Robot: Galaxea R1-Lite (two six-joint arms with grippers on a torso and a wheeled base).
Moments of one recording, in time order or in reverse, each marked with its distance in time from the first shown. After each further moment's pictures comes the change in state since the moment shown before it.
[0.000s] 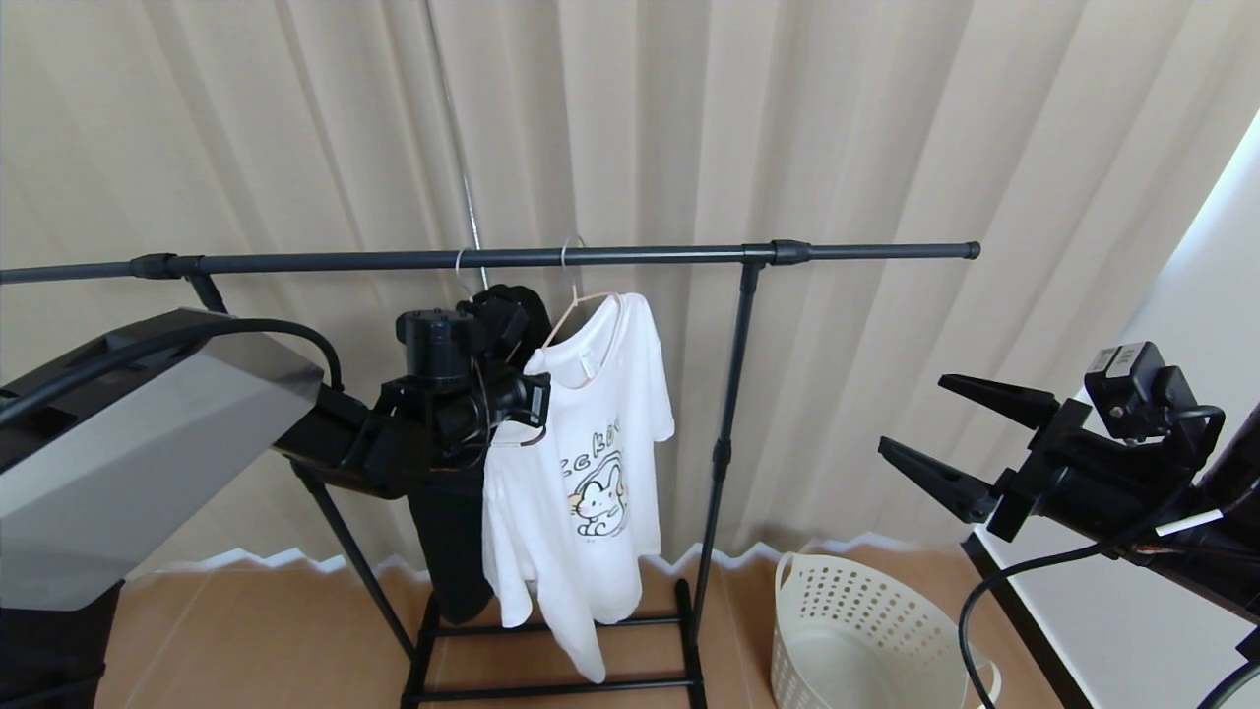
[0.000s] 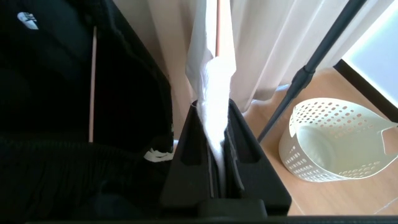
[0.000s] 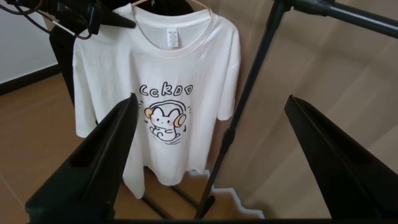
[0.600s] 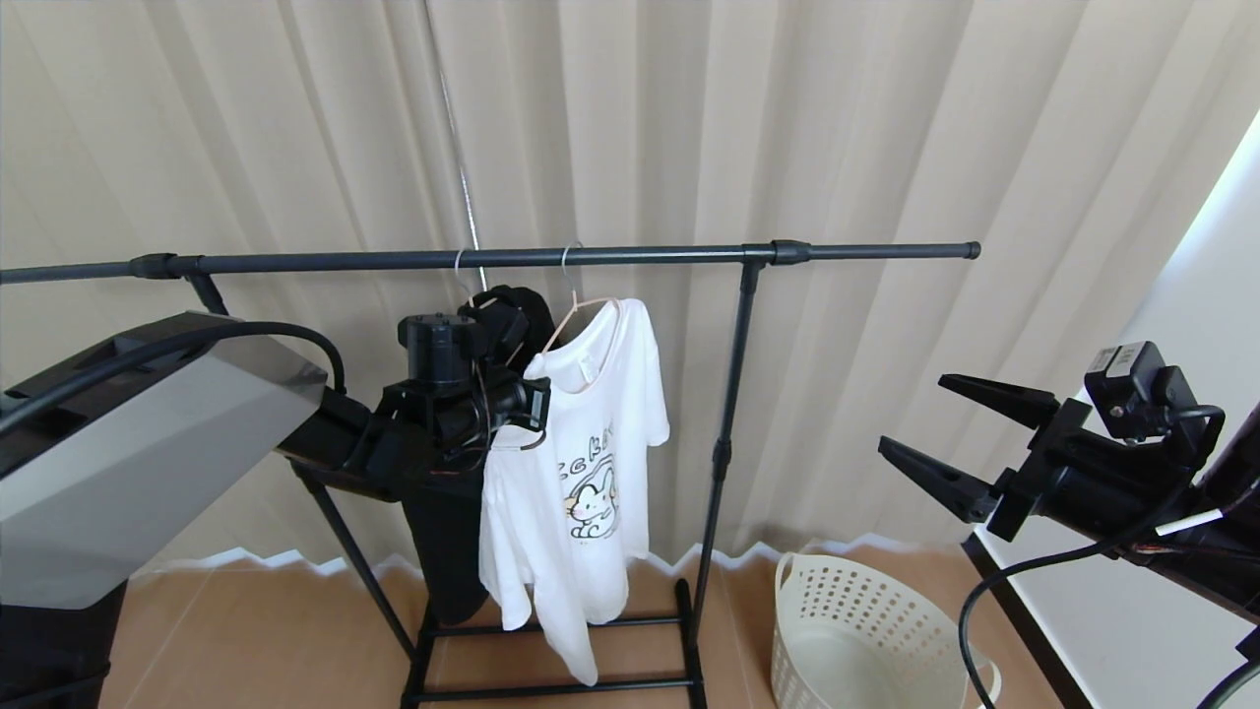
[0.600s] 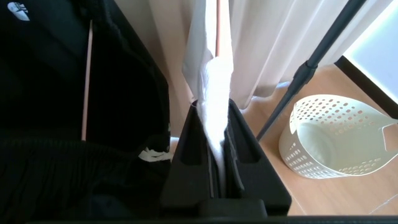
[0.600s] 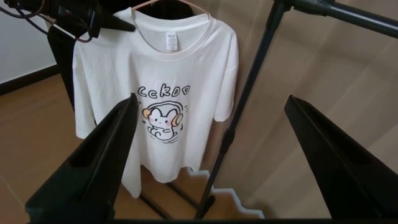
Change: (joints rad) left arm 0.001 0.008 0.004 0.000 0.000 0.000; right arm 0.000 0.000 -0.001 -0.001 0.000 0.000
